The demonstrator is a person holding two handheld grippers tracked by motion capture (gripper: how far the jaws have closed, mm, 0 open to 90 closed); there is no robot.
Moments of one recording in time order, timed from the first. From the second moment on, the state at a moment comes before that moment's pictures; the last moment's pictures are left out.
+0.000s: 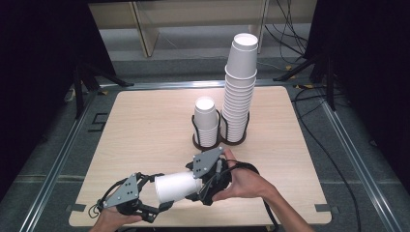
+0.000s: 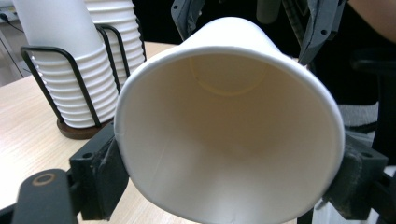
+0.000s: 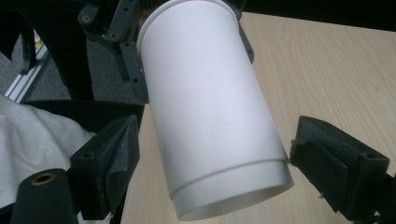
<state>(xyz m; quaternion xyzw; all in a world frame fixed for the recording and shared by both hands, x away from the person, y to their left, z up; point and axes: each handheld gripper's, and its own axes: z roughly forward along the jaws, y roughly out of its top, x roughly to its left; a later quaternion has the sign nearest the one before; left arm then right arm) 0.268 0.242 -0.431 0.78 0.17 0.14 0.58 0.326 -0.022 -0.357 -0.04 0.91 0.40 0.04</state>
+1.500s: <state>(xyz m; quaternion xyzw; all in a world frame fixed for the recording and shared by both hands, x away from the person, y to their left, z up) 0.263 0.233 -0.436 0.79 0.15 0.11 0.58 0.319 0.008 -0.391 -0.12 0.94 0.32 0.03</state>
